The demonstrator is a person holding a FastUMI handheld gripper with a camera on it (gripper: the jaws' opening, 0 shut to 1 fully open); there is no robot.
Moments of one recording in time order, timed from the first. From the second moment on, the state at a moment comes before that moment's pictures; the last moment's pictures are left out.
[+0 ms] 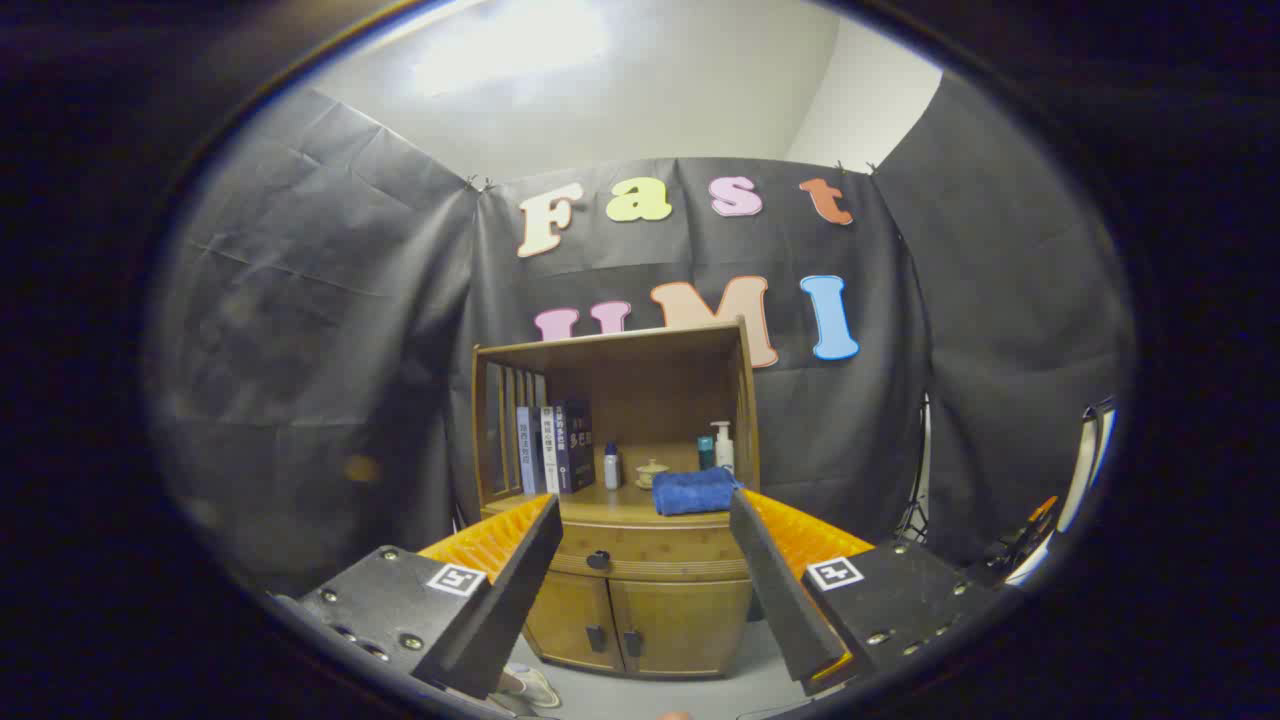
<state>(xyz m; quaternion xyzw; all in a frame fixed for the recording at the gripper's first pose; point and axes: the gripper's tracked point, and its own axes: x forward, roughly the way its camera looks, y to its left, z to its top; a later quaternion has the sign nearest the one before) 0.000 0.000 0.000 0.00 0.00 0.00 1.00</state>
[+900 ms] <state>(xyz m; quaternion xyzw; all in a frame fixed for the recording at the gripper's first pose) 0.008 -0.001 -0.017 -0.03 0.01 0.00 1.00</state>
